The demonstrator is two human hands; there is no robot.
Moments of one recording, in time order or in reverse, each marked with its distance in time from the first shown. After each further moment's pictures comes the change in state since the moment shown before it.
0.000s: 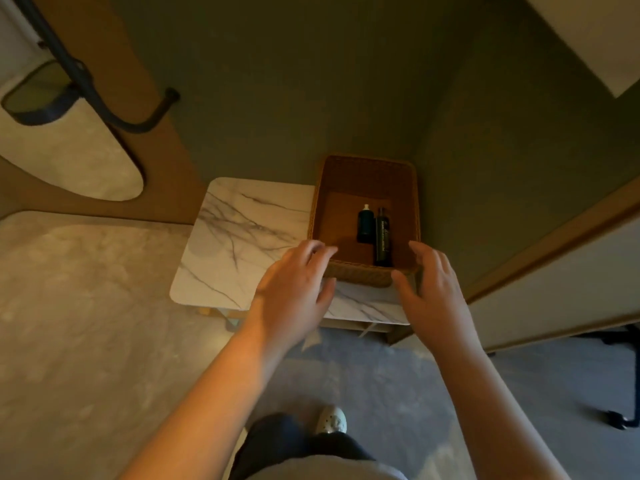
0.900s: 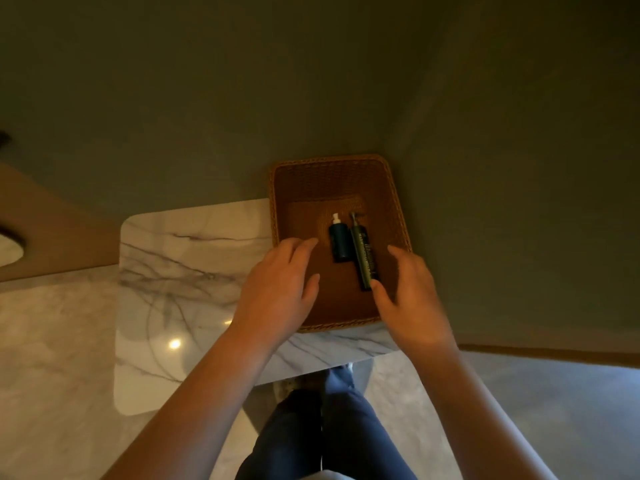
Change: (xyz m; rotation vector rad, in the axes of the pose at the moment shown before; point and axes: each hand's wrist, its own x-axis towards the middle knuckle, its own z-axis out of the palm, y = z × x) left_hand 0.257 -0.133 0.094 -0.099 -0.182 0.121; right_hand 0.220 0.027 0.092 -0.014 0.016 0.219
